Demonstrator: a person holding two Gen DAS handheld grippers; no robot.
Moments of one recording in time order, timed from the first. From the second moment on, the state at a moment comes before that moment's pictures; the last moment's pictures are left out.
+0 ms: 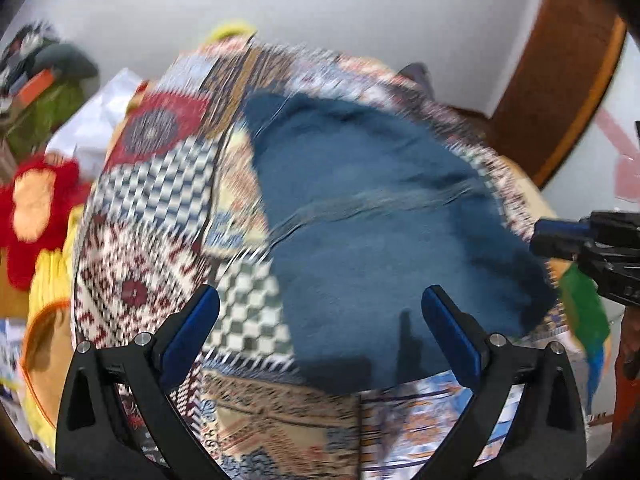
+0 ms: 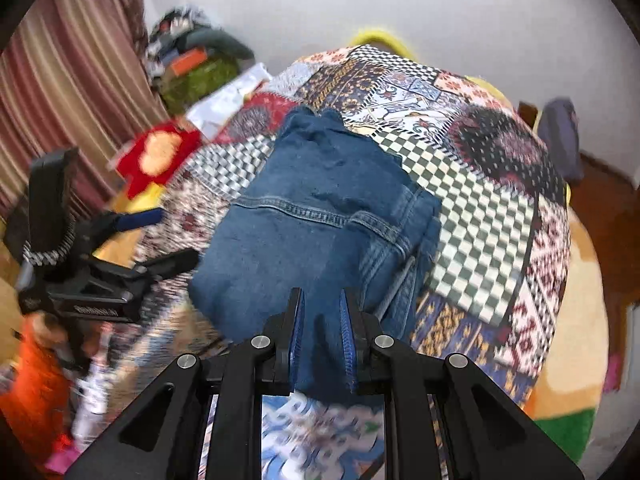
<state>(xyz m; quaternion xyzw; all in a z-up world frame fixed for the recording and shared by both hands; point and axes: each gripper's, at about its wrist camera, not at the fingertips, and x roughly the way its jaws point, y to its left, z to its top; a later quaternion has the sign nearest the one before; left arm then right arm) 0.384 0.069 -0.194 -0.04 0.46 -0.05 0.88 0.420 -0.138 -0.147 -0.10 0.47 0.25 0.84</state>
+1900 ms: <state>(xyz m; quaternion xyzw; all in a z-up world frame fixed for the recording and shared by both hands) 0.593 0.095 -0.202 -0.09 0.44 0.00 0.89 0.574 -0.192 -0.223 0.01 0.52 0.24 0.82</state>
